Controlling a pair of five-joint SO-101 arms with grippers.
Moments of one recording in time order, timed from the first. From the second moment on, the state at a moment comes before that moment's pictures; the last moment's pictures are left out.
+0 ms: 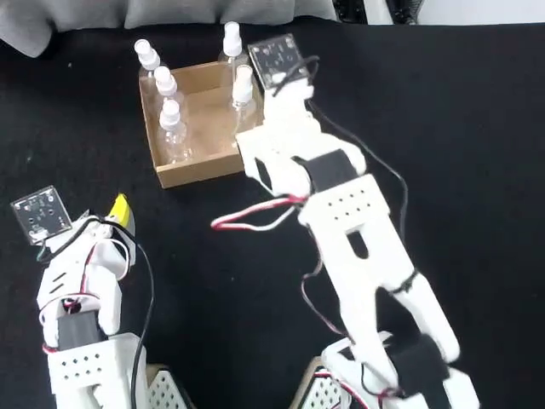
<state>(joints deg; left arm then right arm) -18.5 -91.3 84.4 42.3 11.3 -22.9 -19.2 18.8 54.5 -4.7</state>
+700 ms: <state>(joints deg) -18.4 -91.3 85.6 38.9 11.3 -16.4 -51.9 44.3 54.5 -1.8</state>
